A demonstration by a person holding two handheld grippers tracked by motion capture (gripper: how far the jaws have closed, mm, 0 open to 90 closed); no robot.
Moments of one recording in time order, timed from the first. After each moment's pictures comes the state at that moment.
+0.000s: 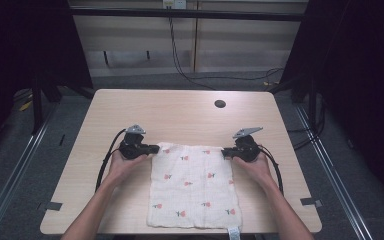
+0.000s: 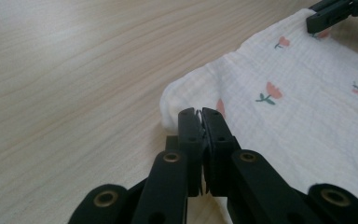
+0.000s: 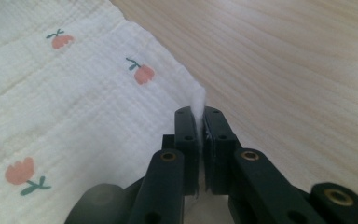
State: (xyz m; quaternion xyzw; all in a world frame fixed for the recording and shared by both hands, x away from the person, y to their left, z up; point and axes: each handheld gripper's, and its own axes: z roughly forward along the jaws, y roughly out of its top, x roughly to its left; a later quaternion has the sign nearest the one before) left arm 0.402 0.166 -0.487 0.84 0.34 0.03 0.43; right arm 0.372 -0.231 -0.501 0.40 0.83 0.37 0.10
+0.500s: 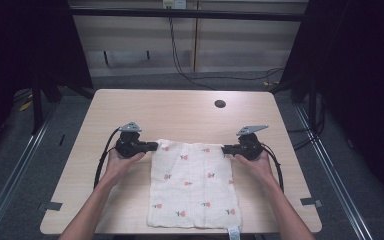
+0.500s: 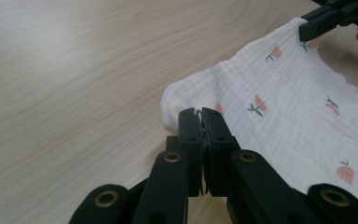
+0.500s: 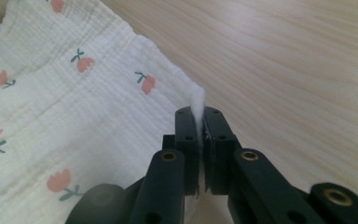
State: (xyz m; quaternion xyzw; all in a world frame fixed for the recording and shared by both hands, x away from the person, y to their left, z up) left arm 0.399 0.176 -0.473 0.82 0.33 0.04 0.46; right arm 0.369 -0.236 -0.487 0.39 0.82 0.41 0.09
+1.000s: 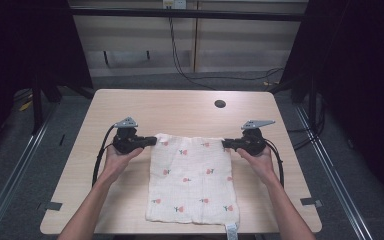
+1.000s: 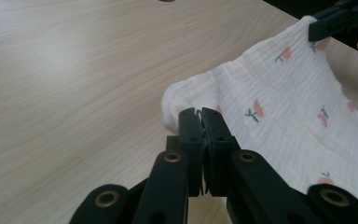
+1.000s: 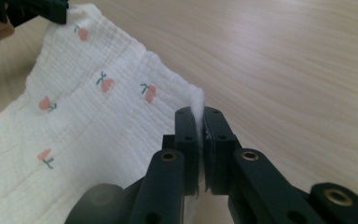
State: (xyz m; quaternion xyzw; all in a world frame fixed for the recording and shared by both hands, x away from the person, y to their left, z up) left arm 0.404 0.179 -0.463 0.81 0.33 0.04 0.48; right arm 0.369 -0.240 -0.464 0.39 0.79 0.46 0.09
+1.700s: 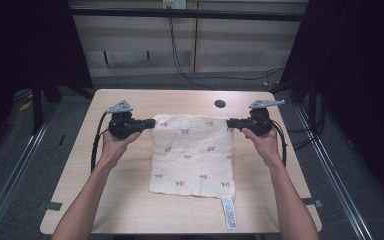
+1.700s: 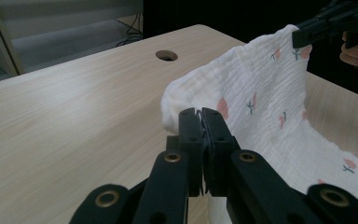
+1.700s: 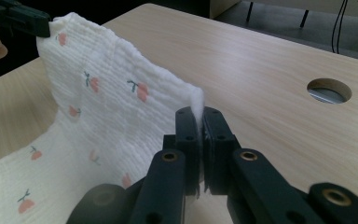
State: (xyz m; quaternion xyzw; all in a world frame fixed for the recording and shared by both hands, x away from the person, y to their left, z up) left arm 0.417 0.181 -0.418 0.79 0.30 0.09 0.53; right arm 0.398 -0.253 -0.415 0.39 0.77 0.49 0.12
